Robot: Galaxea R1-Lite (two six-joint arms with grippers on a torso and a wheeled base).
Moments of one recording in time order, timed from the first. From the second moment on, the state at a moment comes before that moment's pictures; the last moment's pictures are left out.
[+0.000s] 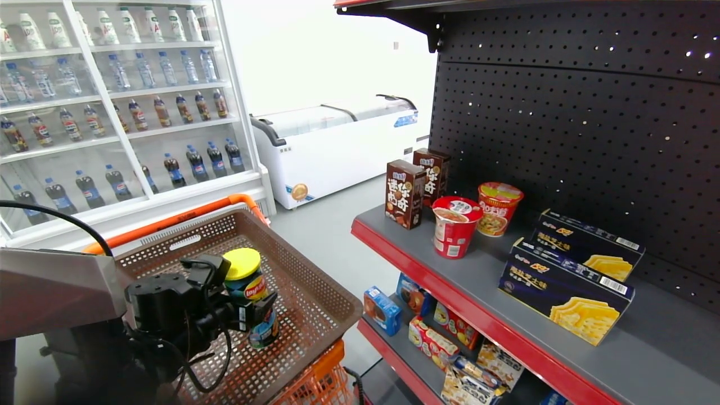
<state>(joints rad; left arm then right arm) -0.10 2.20 -0.34 -1.54 -0.10 0.03 0.00 0.00 0.00 0.00 0.04 0.00</state>
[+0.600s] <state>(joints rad) -0.12 2.07 -0.37 -1.45 -0.08 0.01 0.00 0.00 0.00 0.00 0.04 0.00</state>
